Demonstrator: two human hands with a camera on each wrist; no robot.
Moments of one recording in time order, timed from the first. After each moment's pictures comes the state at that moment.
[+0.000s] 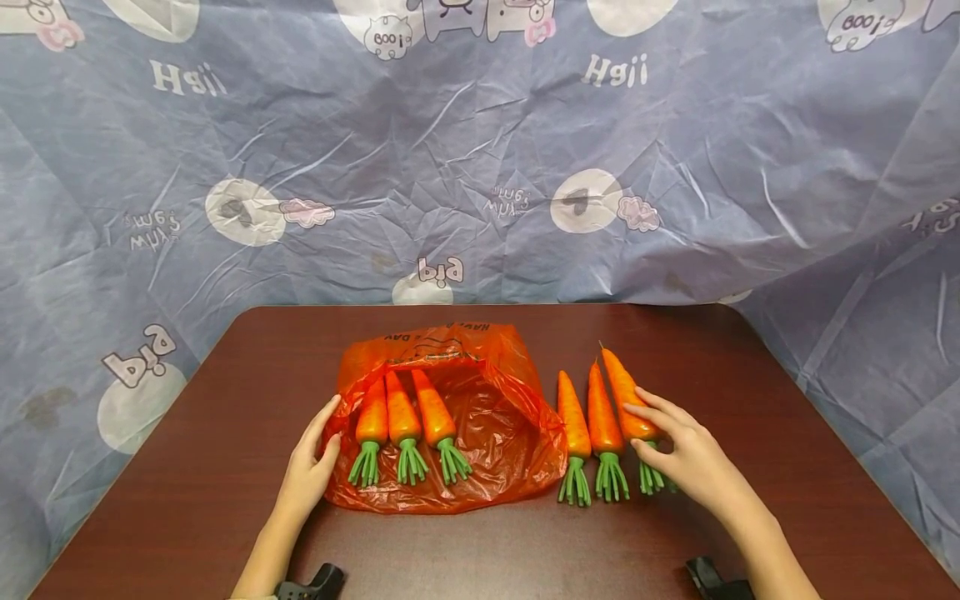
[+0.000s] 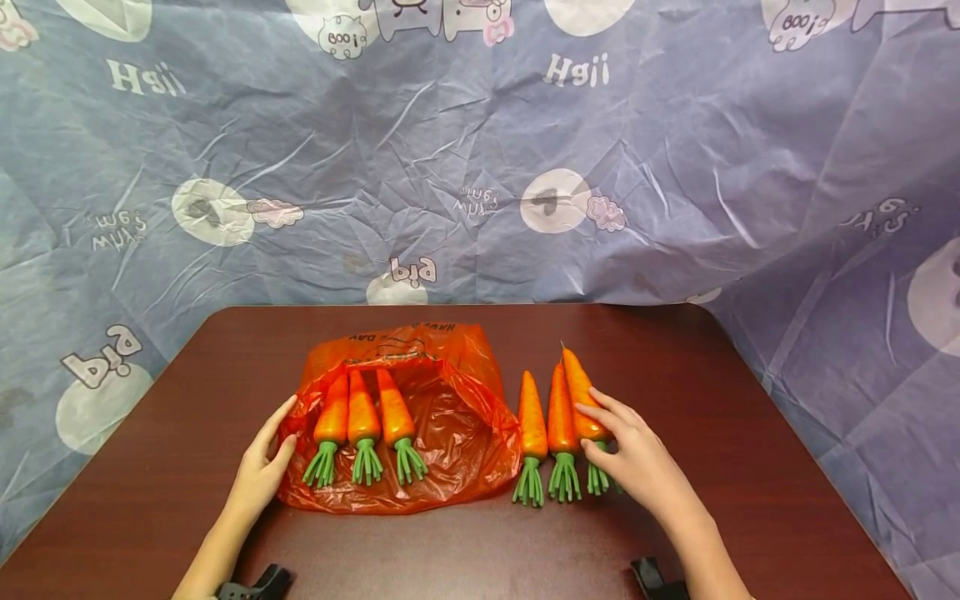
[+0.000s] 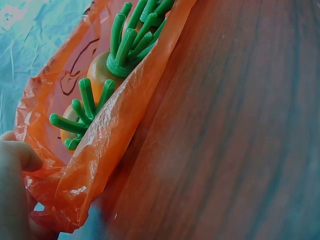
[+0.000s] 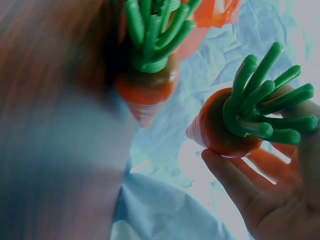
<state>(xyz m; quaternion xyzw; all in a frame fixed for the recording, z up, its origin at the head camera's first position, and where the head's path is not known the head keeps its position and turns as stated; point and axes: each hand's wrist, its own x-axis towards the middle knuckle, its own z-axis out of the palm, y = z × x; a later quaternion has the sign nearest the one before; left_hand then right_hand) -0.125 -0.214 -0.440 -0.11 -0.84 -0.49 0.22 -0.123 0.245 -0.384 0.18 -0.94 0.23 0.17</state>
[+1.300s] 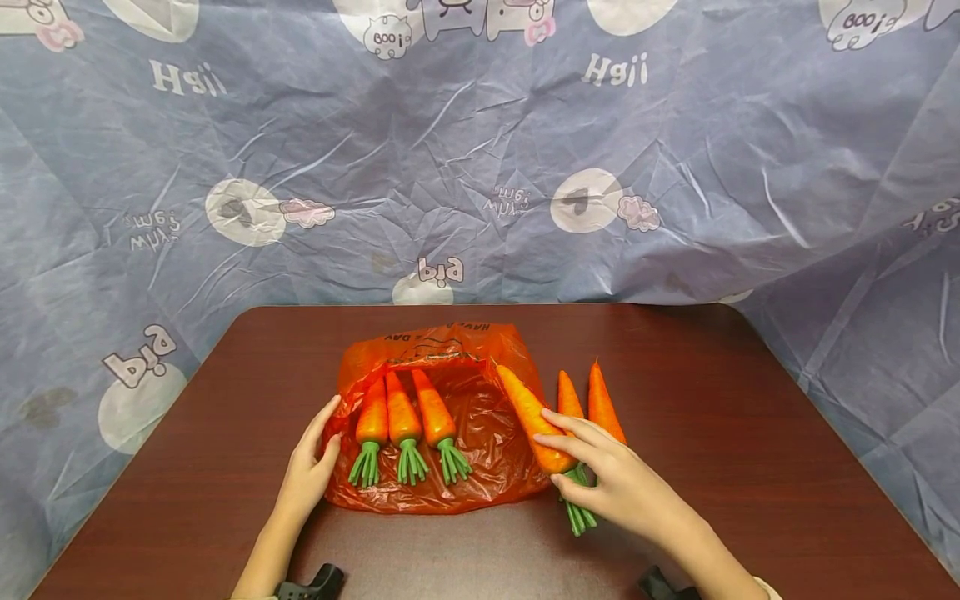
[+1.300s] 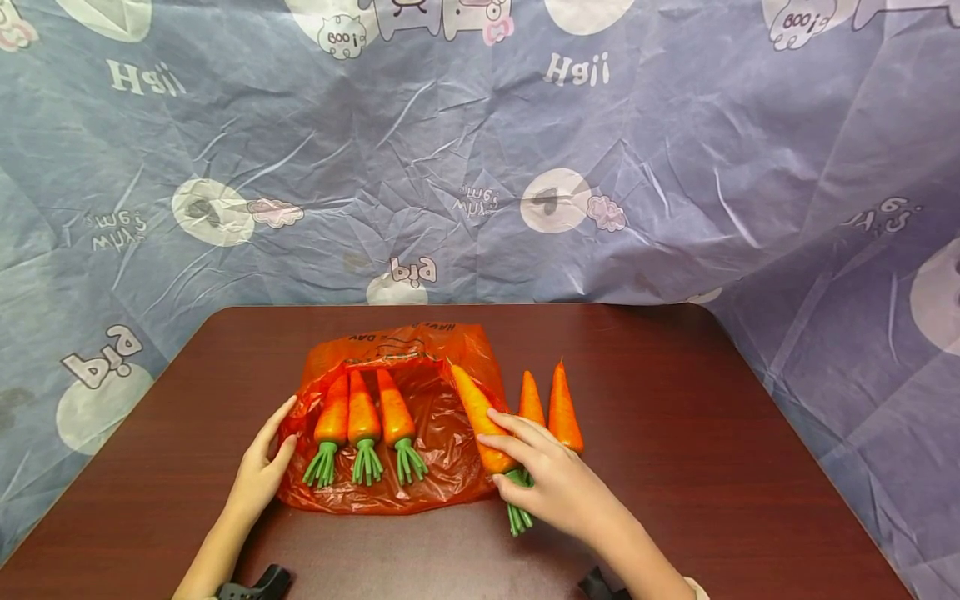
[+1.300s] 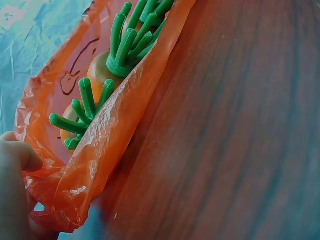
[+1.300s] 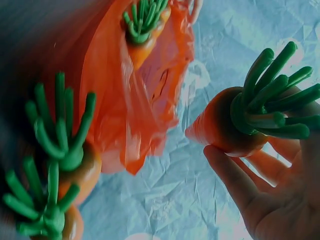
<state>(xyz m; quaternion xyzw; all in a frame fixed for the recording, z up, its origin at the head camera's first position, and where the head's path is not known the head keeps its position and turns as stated) -0.140 -0.228 -0.469 -0.09 -0.85 -0.49 0.20 -0.101 0.162 -0.363 0.38 -0.86 0.25 0.22</state>
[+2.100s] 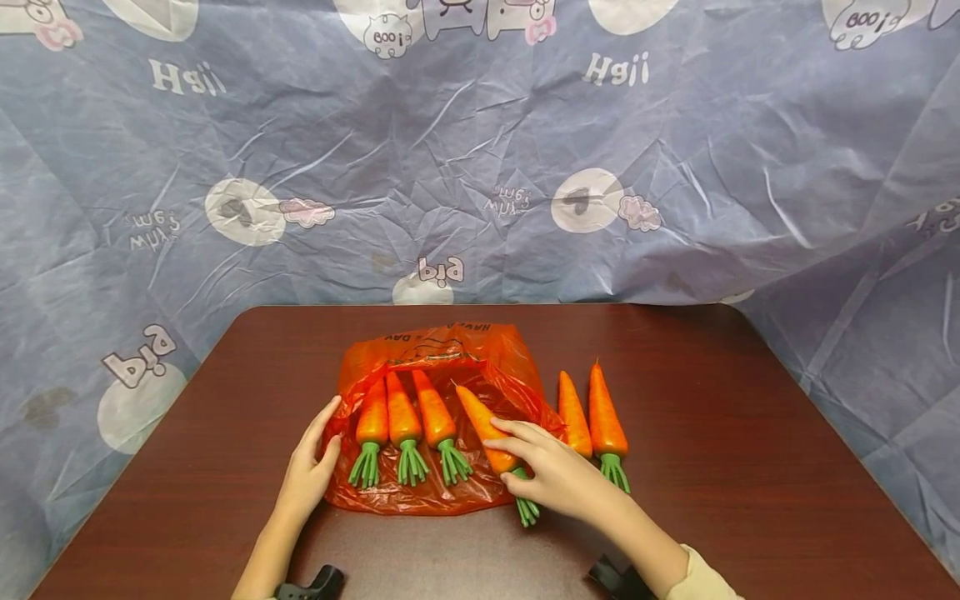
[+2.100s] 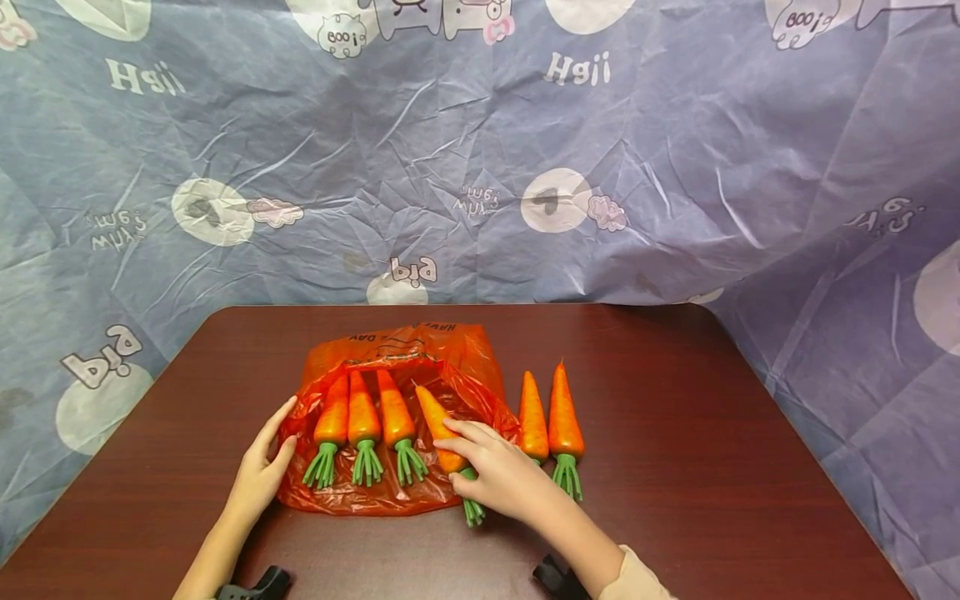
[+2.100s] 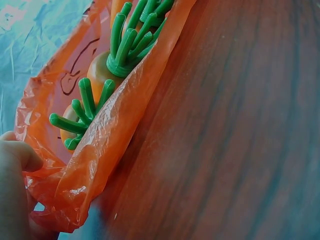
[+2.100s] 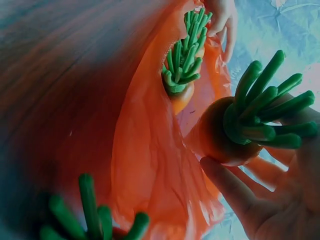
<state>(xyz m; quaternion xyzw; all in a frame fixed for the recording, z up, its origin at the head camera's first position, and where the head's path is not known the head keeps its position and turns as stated) -0.140 -0.228 -0.470 -0.10 -0.84 -0.49 0.20 -0.123 0.114 -0.384 0.34 -0.91 0.22 0.05</state>
